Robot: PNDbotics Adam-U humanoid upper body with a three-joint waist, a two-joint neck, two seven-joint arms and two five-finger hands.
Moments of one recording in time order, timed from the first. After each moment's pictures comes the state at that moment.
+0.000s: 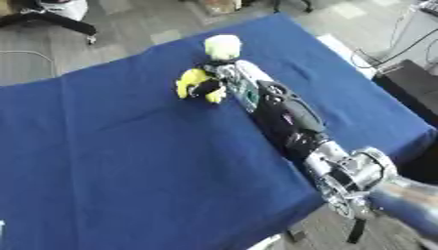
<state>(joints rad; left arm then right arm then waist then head) -0.38 0.05 -0.23 -1.92 -0.19 0.06 0.27 -0.94 -0.23 0.00 -0.71 1.08 0.03 0.40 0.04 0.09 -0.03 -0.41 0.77</state>
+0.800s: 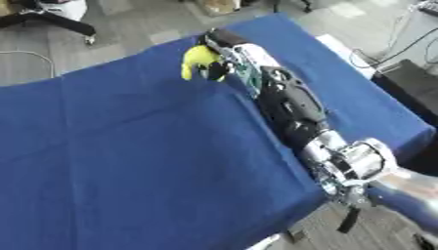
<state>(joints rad) -0.36 0.06 -0.22 -1.92 -0.16 0.06 0.26 -0.98 -0.23 -0.14 -0.86 1.16 -0.20 0.14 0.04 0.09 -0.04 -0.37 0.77</state>
